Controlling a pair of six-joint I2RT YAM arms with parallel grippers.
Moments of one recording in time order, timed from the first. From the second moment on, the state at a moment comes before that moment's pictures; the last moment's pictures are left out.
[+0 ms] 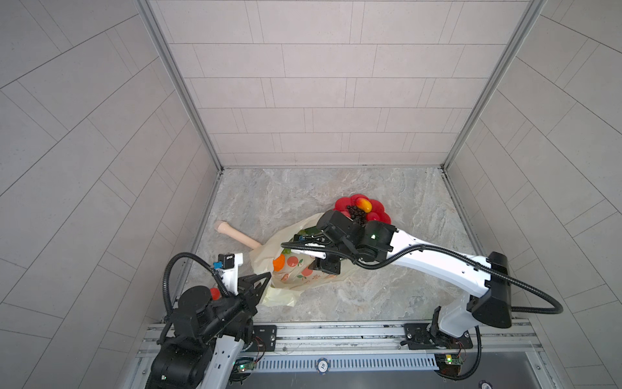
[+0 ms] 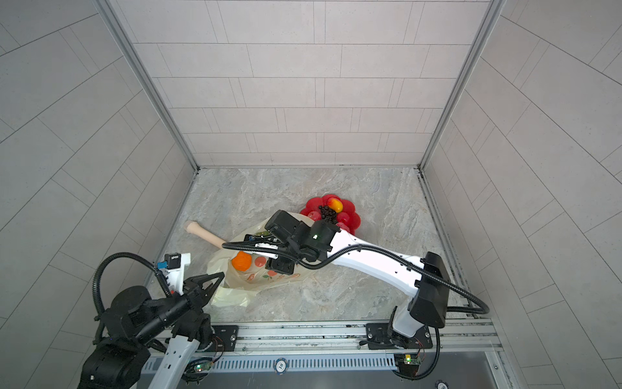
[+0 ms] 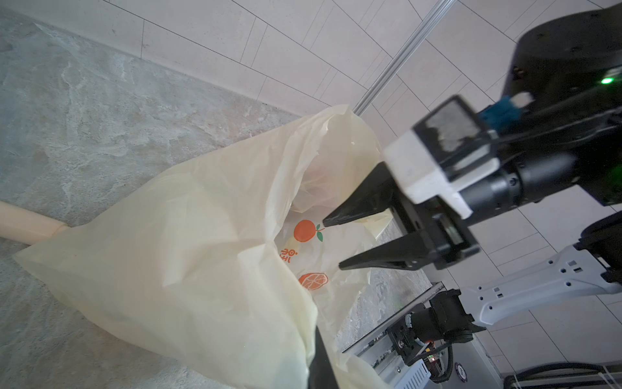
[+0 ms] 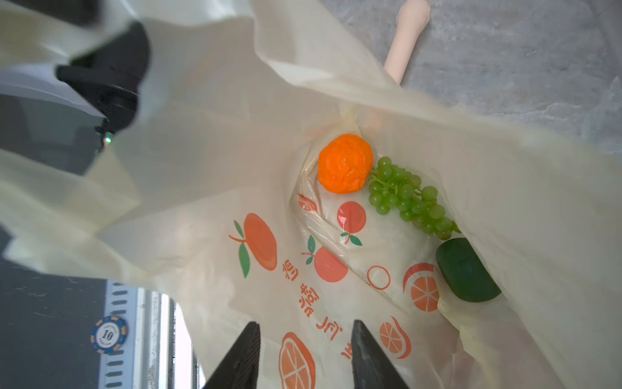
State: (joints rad) left arm -0.18 0.07 0.76 -1.02 0.50 -0.45; right arm 1.05 1.62 1.51 -0.79 -0.17 -0.33
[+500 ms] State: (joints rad) left arm -0.18 0.01 0.76 -1.13 0.58 -0.41; right arm 1.05 2.00 1.77 -0.80 0.13 -0.19
